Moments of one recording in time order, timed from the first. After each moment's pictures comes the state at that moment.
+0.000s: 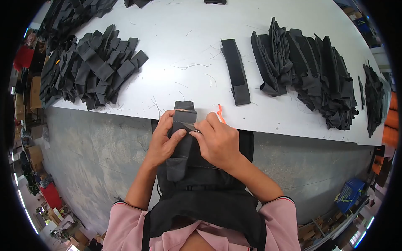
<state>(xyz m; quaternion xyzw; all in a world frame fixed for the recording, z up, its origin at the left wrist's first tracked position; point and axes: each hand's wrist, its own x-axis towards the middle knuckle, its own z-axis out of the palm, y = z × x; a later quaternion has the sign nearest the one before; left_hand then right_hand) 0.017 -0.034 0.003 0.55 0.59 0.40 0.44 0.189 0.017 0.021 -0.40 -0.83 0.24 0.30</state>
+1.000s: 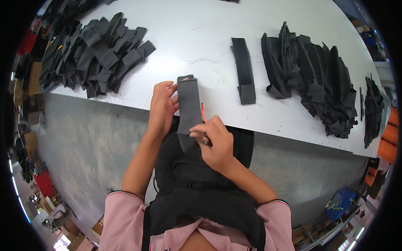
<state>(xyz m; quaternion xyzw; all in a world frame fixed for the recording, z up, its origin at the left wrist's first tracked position) 0.010 0.008 -0.032 0.16 0.53 0.62 0.55 0.177 0.001 0.012 -0.35 -0.76 0.37 0.40</state>
